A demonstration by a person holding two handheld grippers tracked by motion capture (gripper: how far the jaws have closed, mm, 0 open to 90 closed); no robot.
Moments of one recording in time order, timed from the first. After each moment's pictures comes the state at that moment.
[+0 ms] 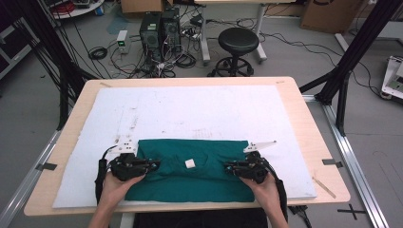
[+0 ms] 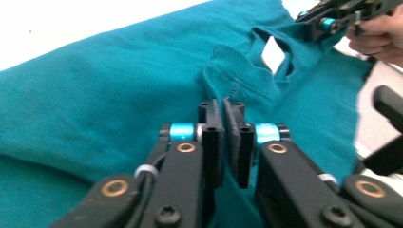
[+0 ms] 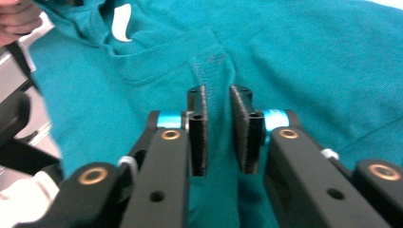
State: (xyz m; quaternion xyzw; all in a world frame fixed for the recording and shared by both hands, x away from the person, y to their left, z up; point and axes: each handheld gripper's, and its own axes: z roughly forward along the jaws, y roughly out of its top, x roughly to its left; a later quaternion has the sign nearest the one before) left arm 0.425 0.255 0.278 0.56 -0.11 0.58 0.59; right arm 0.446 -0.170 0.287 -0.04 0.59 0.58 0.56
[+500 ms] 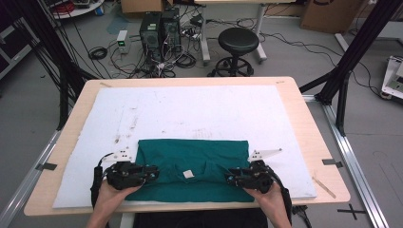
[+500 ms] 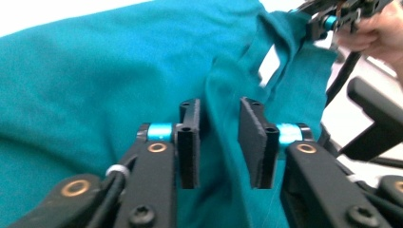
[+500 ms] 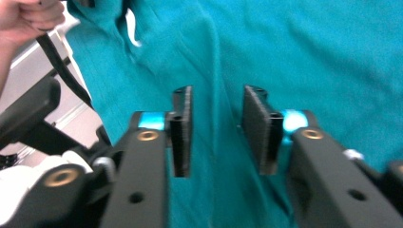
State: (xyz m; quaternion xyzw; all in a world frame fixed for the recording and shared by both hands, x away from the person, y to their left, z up) left arm 0.422 0.257 0.260 0.57 -0.12 0.57 0.58; right arm 0.442 -0.177 0.262 -0.07 0.60 0.58 0.55
